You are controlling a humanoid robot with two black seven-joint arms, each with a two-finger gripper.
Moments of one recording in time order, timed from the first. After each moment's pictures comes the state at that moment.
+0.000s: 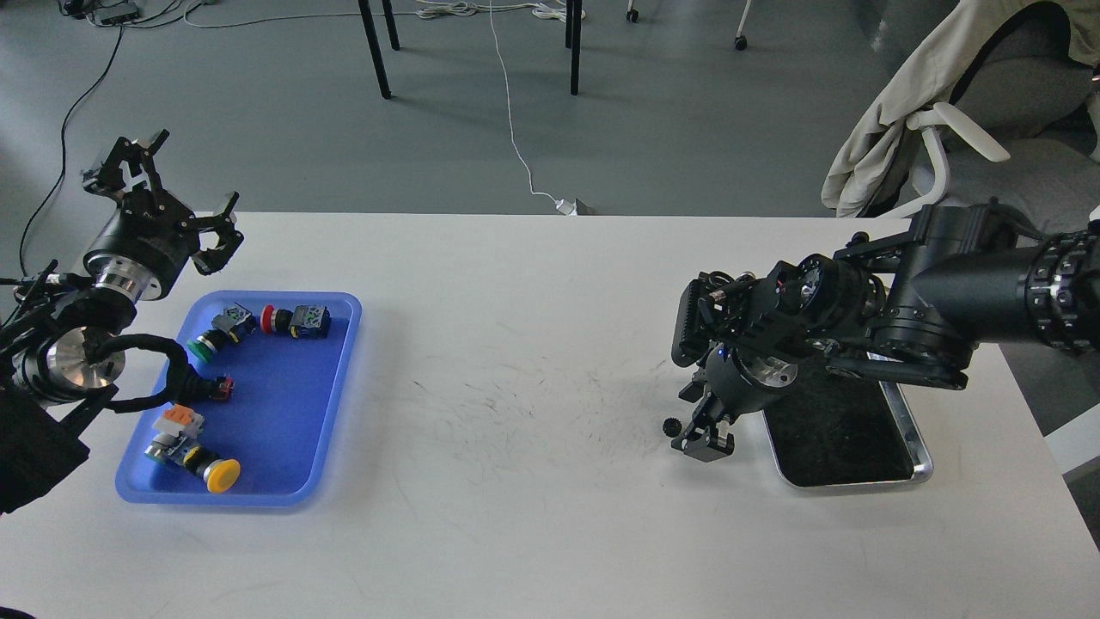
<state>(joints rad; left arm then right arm) -0.67 0.52 -0.65 -0.65 -0.16 -0.39 -0.35 1.49 -0.18 -0.80 1.05 -1.62 0.22 0.49</state>
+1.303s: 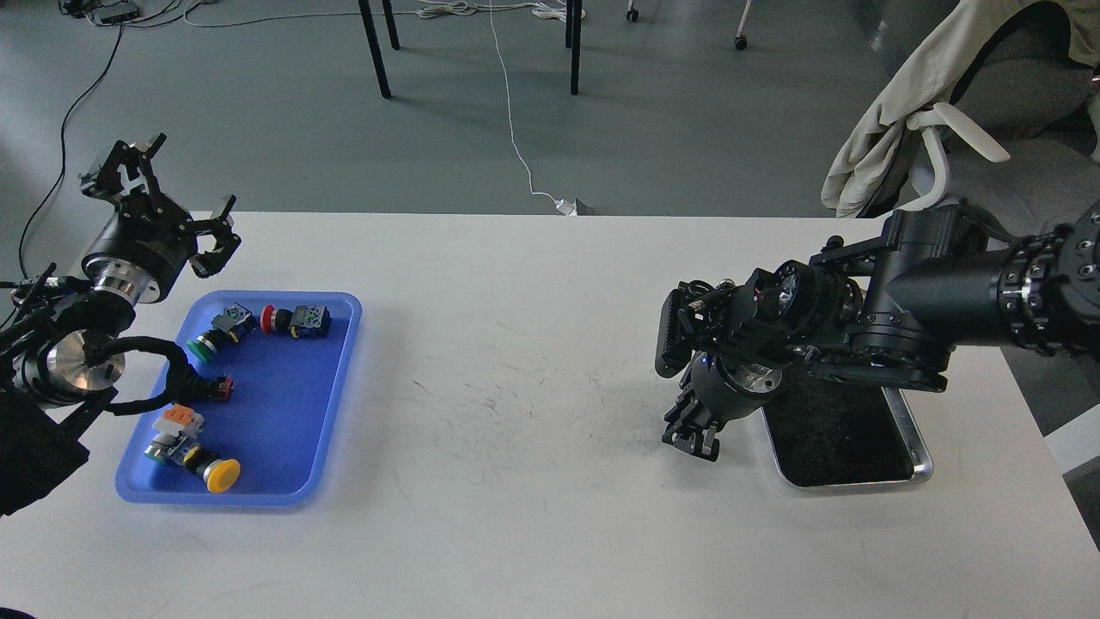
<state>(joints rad) -0.67 0.52 -0.65 -0.64 -0.15 -0.38 -0.36 1.50 -0.15 -0.81 1.05 -1.63 0.23 0.49</state>
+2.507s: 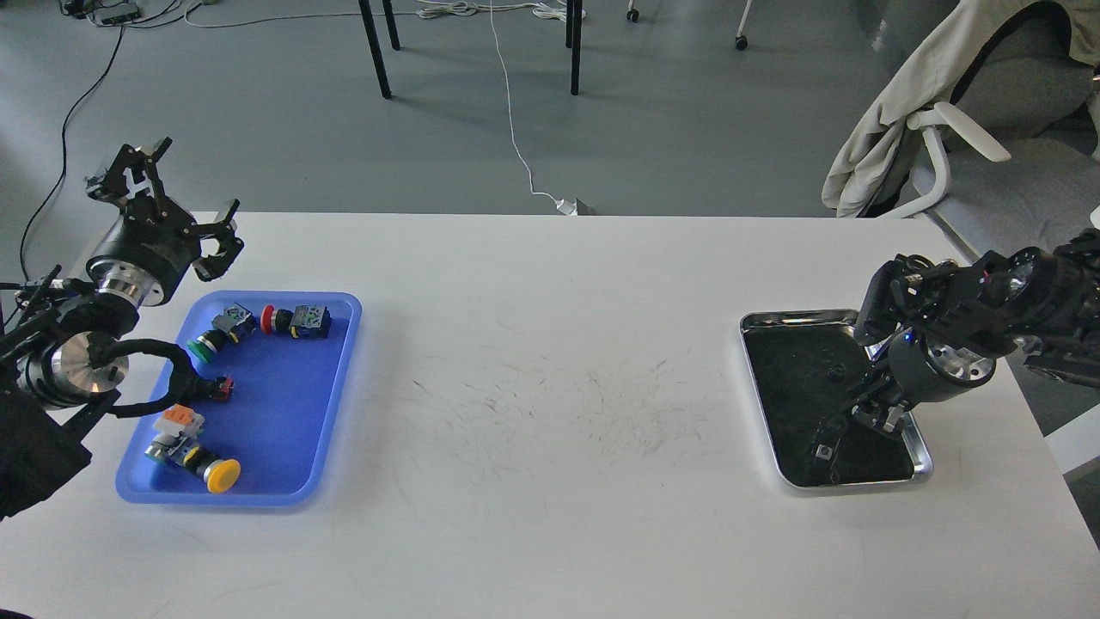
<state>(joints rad) -0.67 0.51 -0.64 -0.64 -0.15 -0.37 -0.36 1.48 -0.55 -0.87 1.09 -1.74 0.20 0.49</state>
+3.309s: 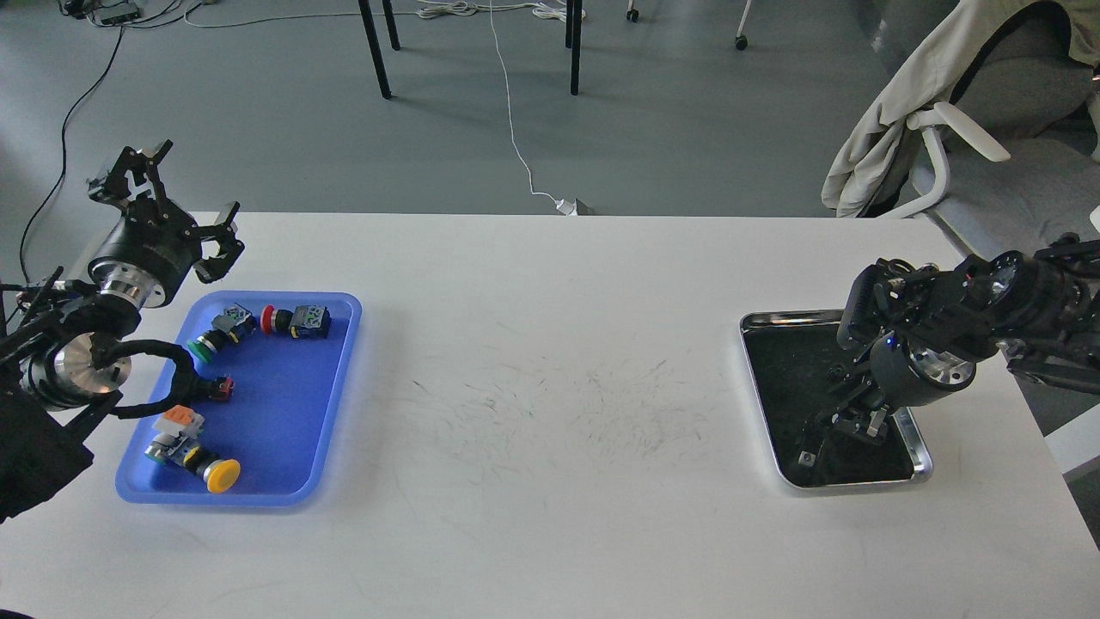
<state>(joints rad) -0.66 0.51 -0.64 -0.64 -0.15 -0.36 -0.36 1.47 -0.55 -0.85 1.10 -1.74 0.20 0.49</state>
